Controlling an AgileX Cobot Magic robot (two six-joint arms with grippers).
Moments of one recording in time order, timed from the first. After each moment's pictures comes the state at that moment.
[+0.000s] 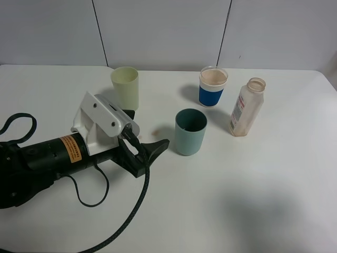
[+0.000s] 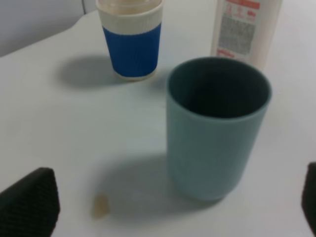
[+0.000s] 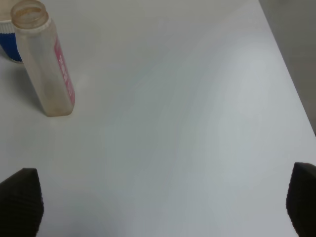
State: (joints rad) left arm -0.78 1.73 -0.33 0.04 -1.06 -0.03; right arm 0.09 0.00 -0.50 -0.16 1.06 0.06
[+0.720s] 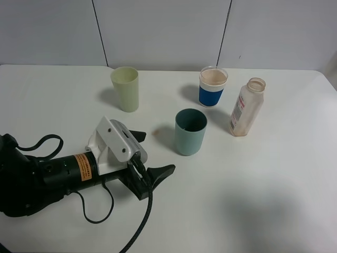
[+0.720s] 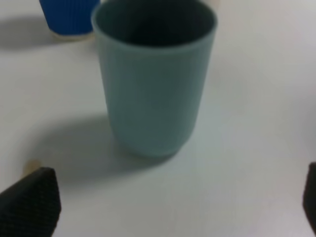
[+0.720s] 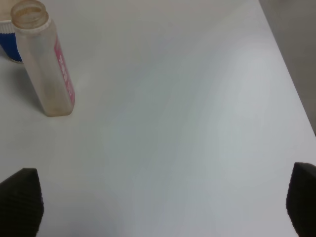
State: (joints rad) left arm -0.78 1.93 -0.33 0.17 -1.20 -0.07; right arm 0.09 0.00 -0.50 -0.16 1.06 0.06
